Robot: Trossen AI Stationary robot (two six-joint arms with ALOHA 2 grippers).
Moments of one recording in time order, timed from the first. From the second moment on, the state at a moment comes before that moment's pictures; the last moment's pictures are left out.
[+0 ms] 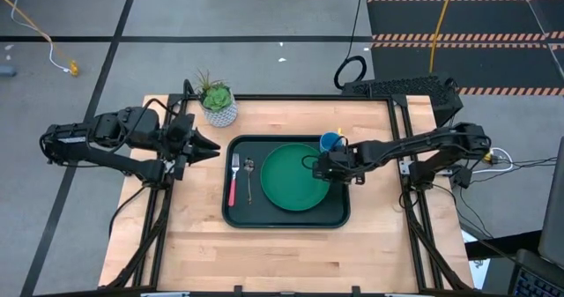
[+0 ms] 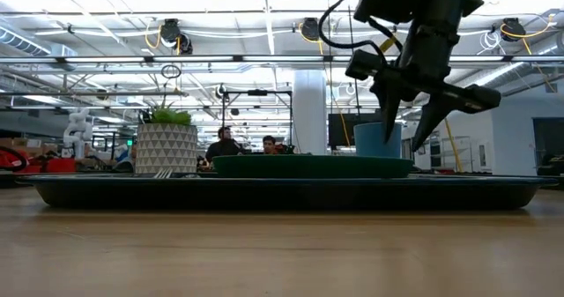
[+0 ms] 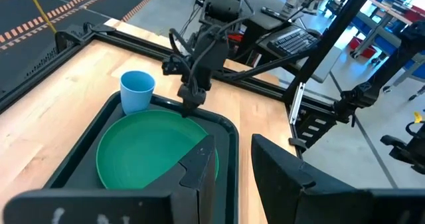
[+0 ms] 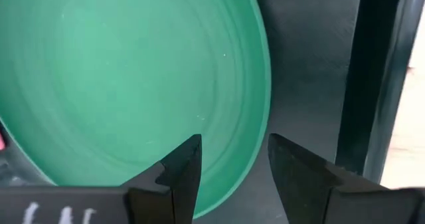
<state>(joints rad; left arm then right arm) -0.06 0.80 1.14 -0.66 0.00 -0.36 0.03 1.47 0.90 -0.65 0.00 1.65</state>
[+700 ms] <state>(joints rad) -0.06 0.80 1.14 -0.66 0.00 -0.36 0.03 1.50 0.90 -0.61 0.02 1.55</state>
